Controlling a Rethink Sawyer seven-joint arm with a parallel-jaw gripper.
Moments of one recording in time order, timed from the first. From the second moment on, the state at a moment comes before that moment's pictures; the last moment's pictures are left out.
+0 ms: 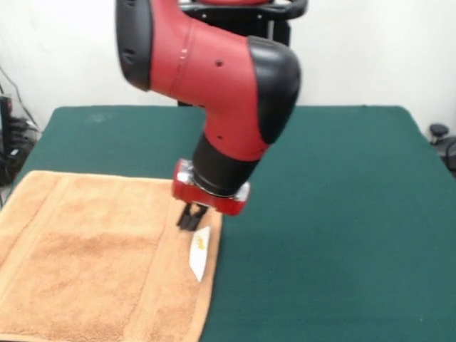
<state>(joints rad) -0.02 -0.19 -0.27 1.15 -0.18 0.70 1.86</state>
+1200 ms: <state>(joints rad) 0.05 -0.21 -0.26 1.18 -0.07 0.66 1.92</state>
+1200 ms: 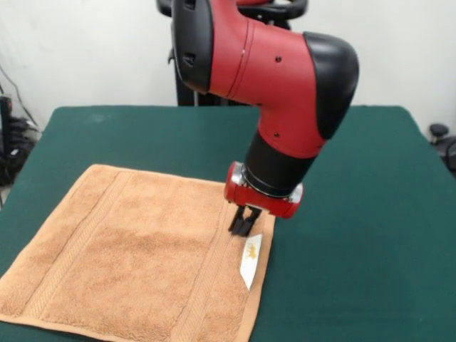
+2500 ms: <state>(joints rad) 0.07 -0.31 -0.26 1.51 -0.09 0.27 1.92</state>
